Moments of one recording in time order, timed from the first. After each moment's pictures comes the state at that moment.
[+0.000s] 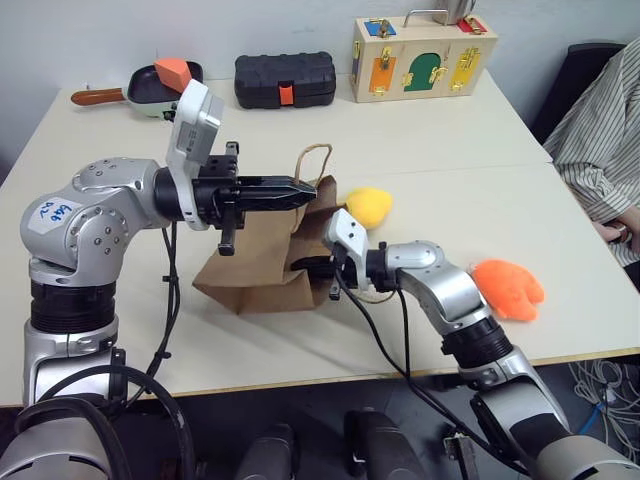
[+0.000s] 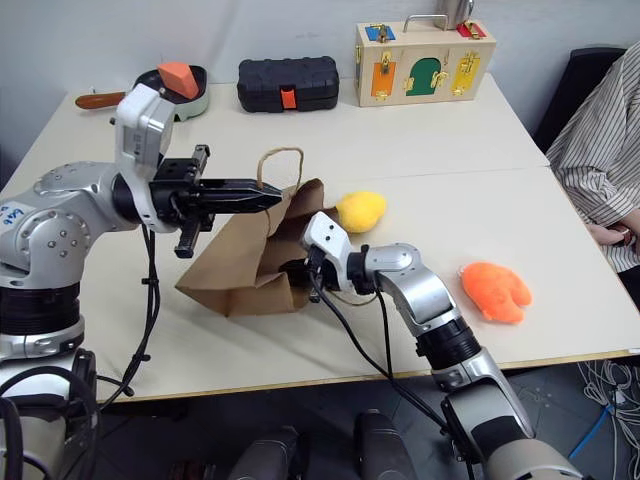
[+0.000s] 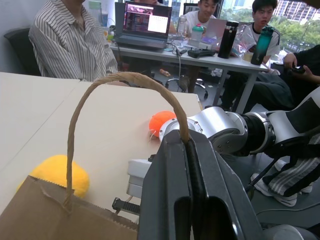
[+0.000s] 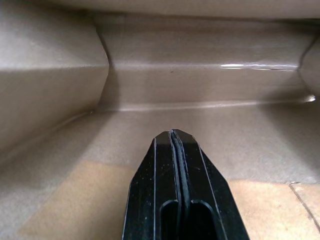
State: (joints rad) left arm -0.84 0.69 0.07 -0.13 -0.77 0.85 -1.08; right arm -0.72 -0.26 0.31 0.10 0.24 0.53 0.96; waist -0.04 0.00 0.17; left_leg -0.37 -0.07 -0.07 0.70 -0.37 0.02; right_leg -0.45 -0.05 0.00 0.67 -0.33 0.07
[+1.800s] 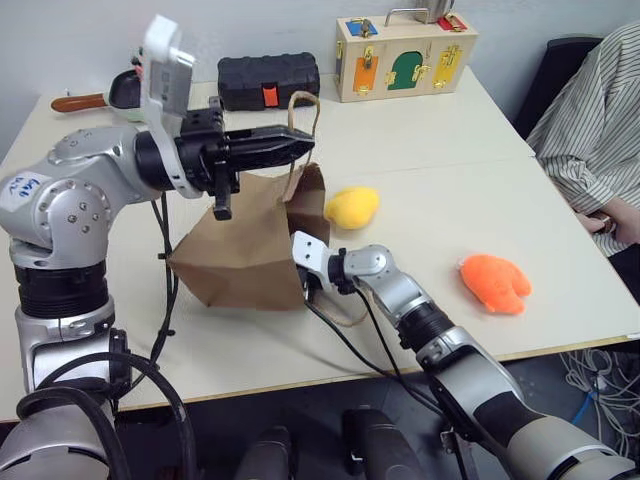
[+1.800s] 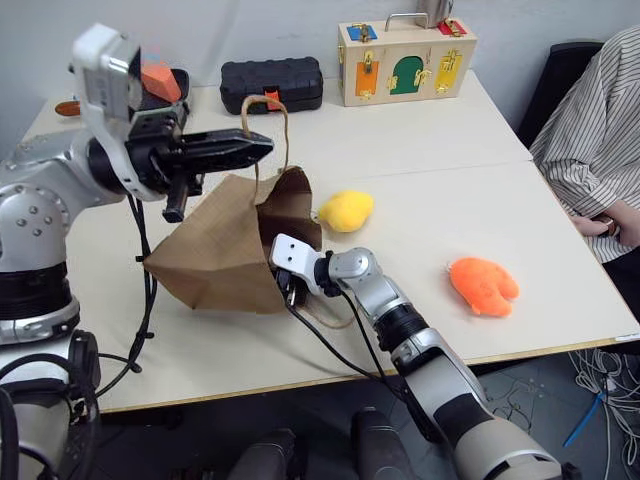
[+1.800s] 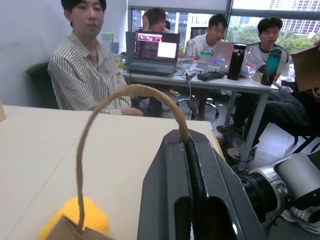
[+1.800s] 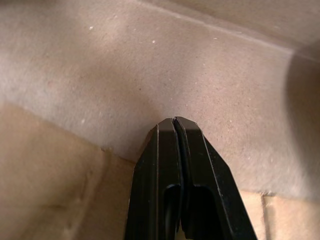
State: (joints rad) left arm -0.95 0.69 0.14 -0.11 -0.83 0.89 -0.99; right arm -0.86 -0.09 0.39 0.67 -0.06 -0.02 0.92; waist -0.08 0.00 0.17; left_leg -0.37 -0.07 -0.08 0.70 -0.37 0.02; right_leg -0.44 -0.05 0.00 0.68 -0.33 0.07
